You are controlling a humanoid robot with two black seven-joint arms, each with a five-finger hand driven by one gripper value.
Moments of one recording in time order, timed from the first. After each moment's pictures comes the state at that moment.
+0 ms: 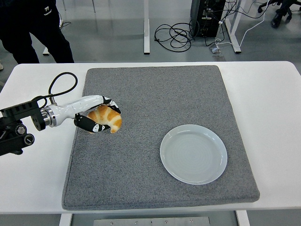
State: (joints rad) left arm -1.12 0.65 0.12 -1.19 1.01 0.14 -0.37; right arm -0.07 0.00 -0.01 0.13 -0.10 -0.05 0.23
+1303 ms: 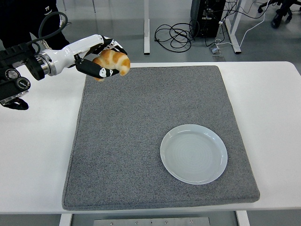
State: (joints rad) left arm -1.34 0.61 0.01 -1.18 0.74 0.04 -0.25; right arm -0.08 0.00 -0.01 0.13 -0.10 -0.05 0.23
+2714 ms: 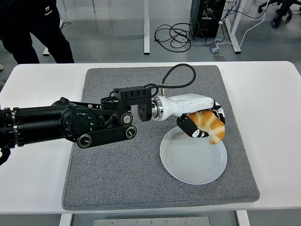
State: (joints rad) left arm -1.35 0.05 0.10 -1.12 1.02 0.11 -0.15; right arm -0.08 0.00 -0.01 0.13 -0.10 -0.05 0.23
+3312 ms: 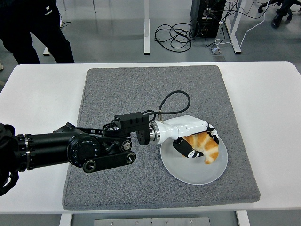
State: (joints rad) left arm -1.17 0.00 0.10 -1.07 1.16 0.19 -0.19; right arm -0.08 0.00 -0.01 0.13 -0.10 -0.05 0.23
